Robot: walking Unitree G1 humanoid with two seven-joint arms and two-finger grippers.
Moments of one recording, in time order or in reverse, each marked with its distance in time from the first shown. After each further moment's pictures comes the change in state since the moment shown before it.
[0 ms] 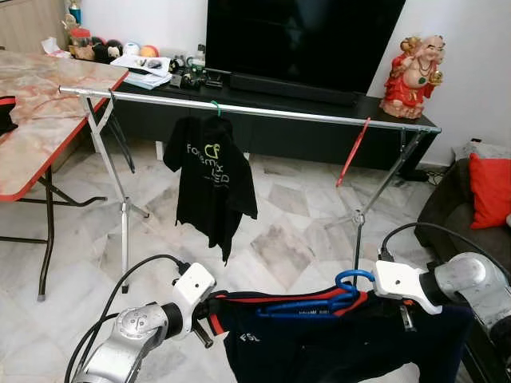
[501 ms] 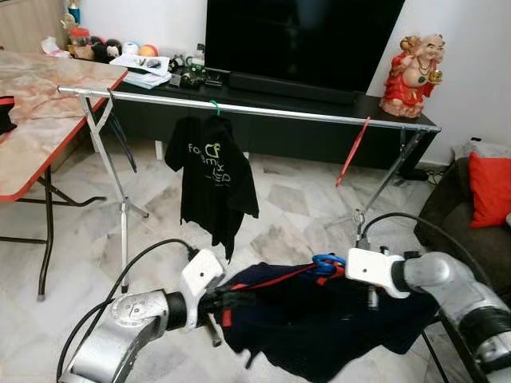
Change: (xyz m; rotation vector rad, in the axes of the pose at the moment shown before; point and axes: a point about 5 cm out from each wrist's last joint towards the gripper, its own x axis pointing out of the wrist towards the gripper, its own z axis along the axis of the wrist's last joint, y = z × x) left arm -0.012 -0.036 0.063 -0.002 -0.187 -0.295; right arm 0.048 -0.008 0.028 0.023 -0.041 -0.216
